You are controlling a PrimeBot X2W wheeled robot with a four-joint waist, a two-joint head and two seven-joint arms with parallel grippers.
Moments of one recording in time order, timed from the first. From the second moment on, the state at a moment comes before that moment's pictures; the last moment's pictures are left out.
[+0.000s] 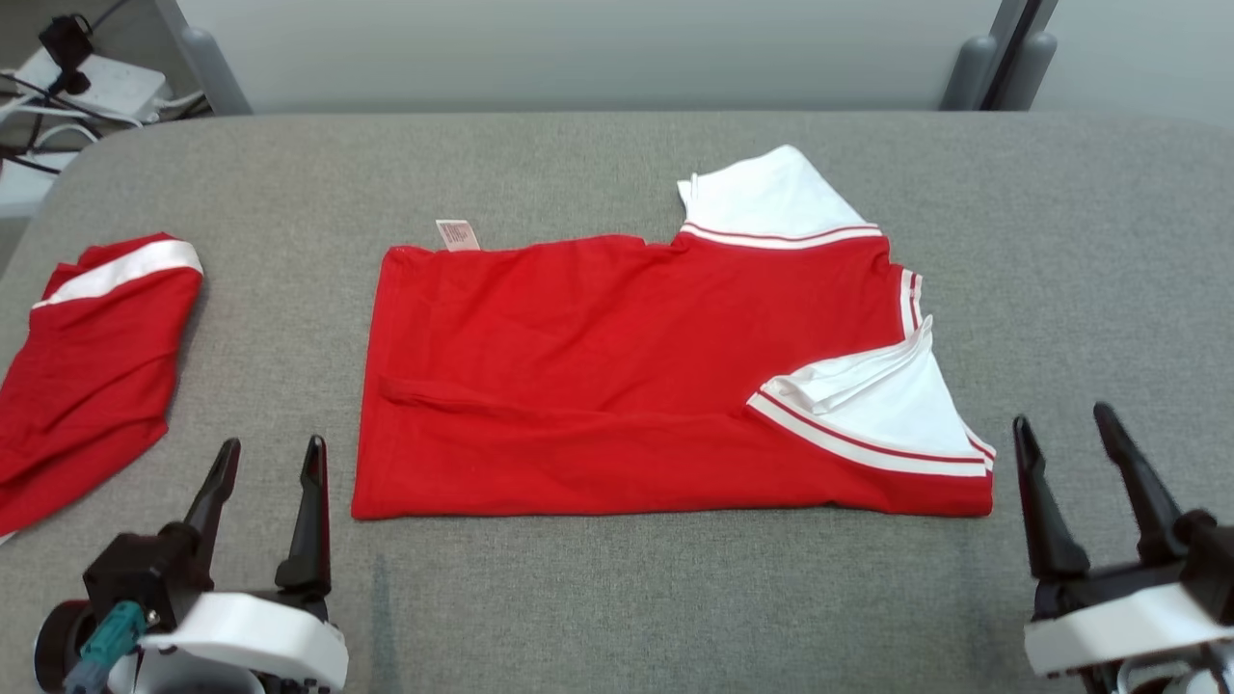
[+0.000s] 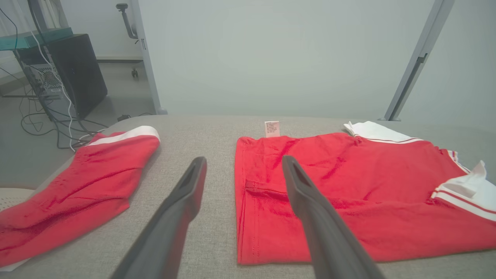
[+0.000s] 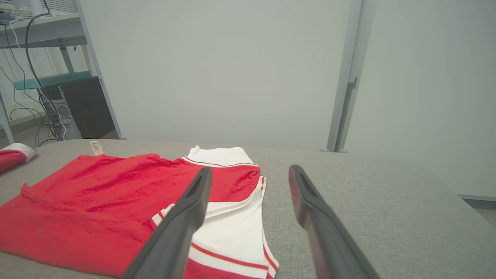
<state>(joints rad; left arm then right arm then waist) -0.07 0.54 -0.47 -0.09 -0.70 0.43 -0.20 -0.04 -0.18 0.04 0.08 0.23 0.13 -0.25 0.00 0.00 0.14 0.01</state>
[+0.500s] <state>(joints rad) 0.04 0.54 -0.49 -0.10 -0.70 0.44 -0.22 0.11 -0.13 0.02 0.08 0.20 0.13 -0.25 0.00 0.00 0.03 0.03</state>
